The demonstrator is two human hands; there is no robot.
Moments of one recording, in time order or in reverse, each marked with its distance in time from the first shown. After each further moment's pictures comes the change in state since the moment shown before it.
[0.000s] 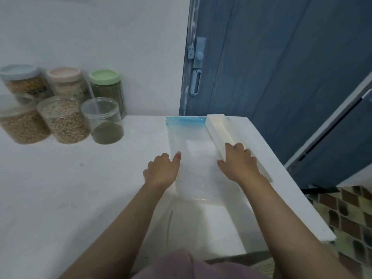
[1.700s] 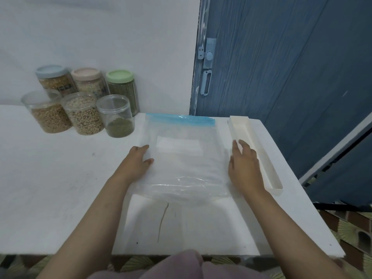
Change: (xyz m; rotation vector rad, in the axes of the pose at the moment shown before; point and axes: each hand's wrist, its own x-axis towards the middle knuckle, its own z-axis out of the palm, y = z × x) left_hand 0.004 -0.065 -0.038 -0.042 0.097 0.113; right_hand 0.015 0.042 0.043 0.183 0.313 -0.228
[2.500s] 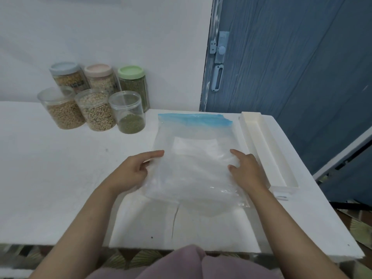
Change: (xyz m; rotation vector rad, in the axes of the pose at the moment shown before) left_hand -0.034 -0.043 -0.020 -0.466 -0.185 0.290; right_hand 0.000 -0.012 0.020 0.335 -0.220 0.238
